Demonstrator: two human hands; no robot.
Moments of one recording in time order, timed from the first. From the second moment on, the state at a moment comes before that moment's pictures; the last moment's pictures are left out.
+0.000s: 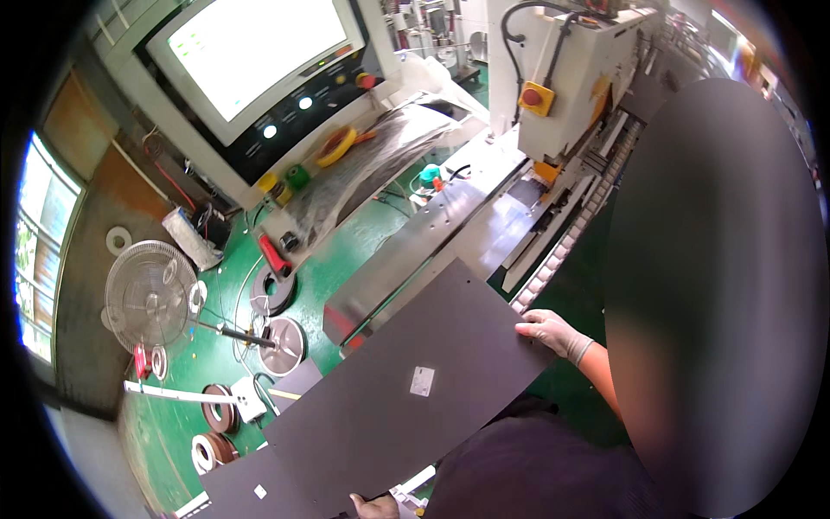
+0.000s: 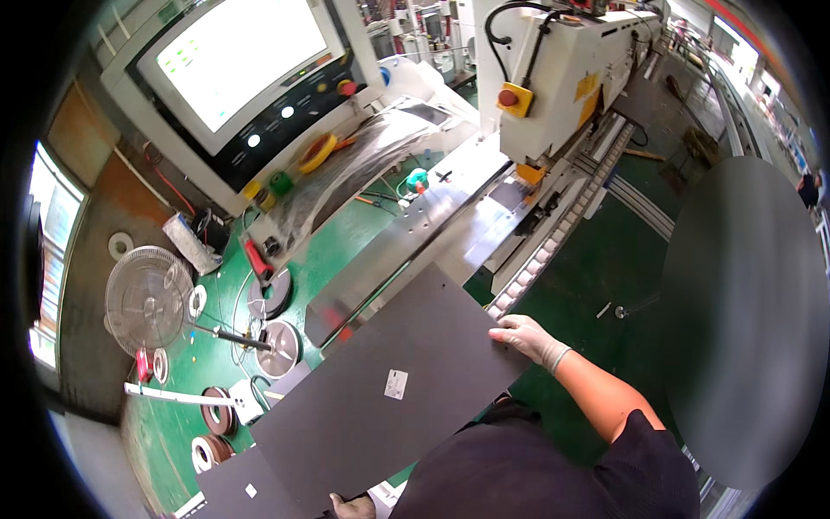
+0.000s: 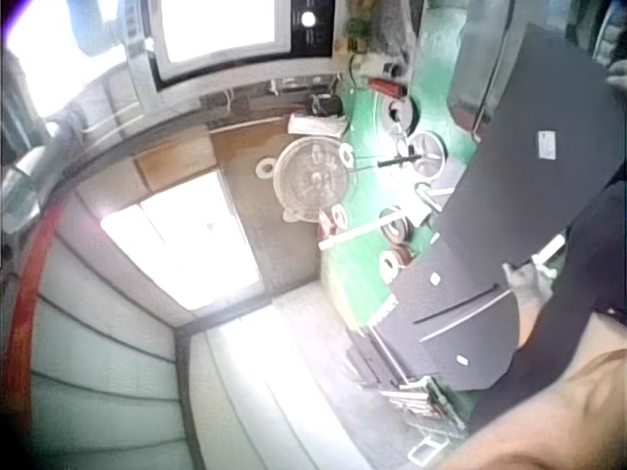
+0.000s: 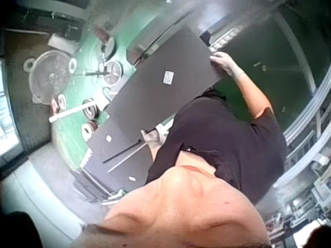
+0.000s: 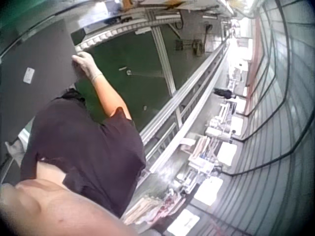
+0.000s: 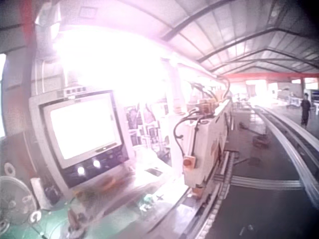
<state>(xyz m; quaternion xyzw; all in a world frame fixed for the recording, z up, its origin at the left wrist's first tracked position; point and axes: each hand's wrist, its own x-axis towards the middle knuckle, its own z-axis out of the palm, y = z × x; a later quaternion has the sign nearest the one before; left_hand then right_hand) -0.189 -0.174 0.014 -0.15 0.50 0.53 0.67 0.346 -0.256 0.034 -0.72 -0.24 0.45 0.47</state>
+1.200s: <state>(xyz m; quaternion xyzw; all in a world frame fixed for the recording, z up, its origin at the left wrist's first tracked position) 0.067 -0.160 0.043 0.48 0.44 -0.25 0.72 0.513 -0.249 -0.048 -0.34 0.24 0.36 0.84</state>
